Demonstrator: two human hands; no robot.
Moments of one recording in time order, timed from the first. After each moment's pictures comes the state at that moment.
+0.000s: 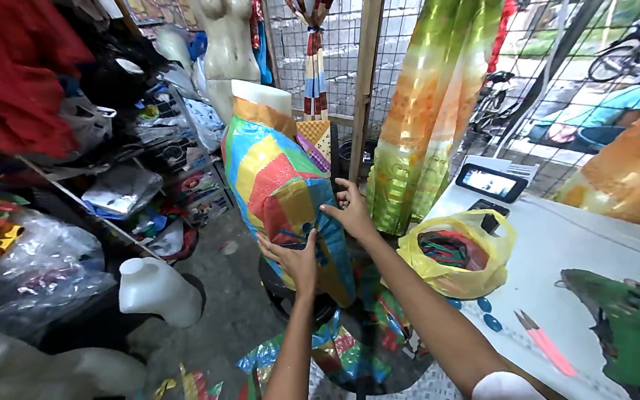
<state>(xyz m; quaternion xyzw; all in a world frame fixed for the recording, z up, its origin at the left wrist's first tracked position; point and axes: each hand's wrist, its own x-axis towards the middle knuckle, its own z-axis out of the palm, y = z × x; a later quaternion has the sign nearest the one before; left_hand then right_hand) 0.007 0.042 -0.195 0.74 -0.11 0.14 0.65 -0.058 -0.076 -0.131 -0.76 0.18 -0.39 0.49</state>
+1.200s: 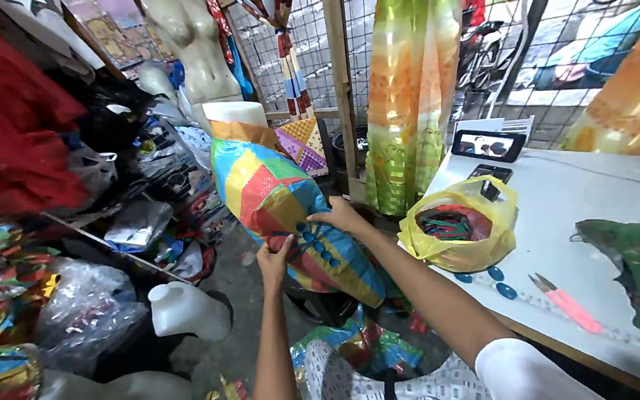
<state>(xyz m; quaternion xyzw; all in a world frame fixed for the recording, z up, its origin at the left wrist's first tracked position) 0.065 0.089 -0.179 0.67 -0.32 -0.02 0.67 -0.045 -0.089 -0.141 -0.77 0.16 -0.27 0.56</state>
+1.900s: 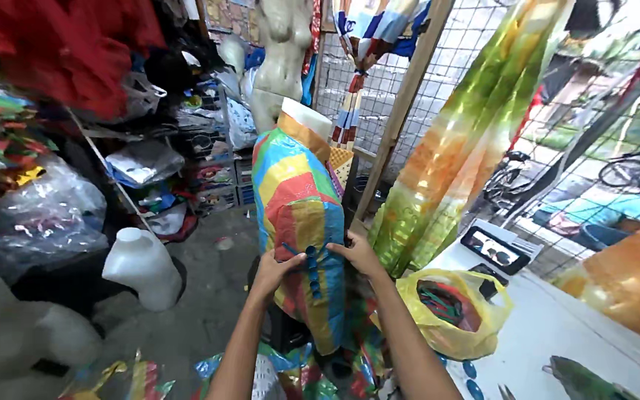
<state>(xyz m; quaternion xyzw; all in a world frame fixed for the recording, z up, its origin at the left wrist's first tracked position) 0.042 0.113 -0.166 0.66 -0.23 -0.18 0.69 -0.063 -0.082 -0.135 -0.77 0.10 -0.24 0.58</state>
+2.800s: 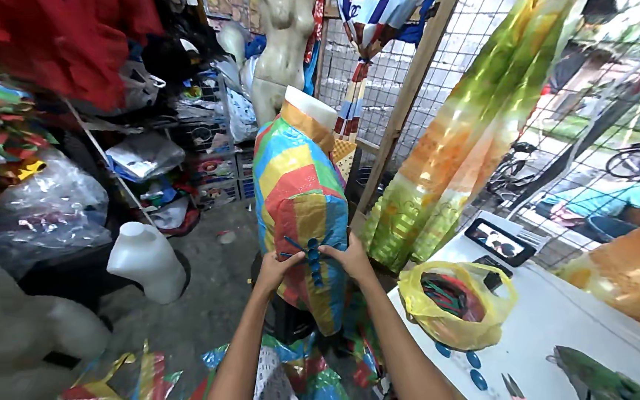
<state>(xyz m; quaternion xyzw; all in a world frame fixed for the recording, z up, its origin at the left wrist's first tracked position) 0.056 0.112 -0.202 0.62 -0.26 -0.17 0.72 -0.057 -0.052 -0.156 -0.77 0.19 -0.26 0.55</state>
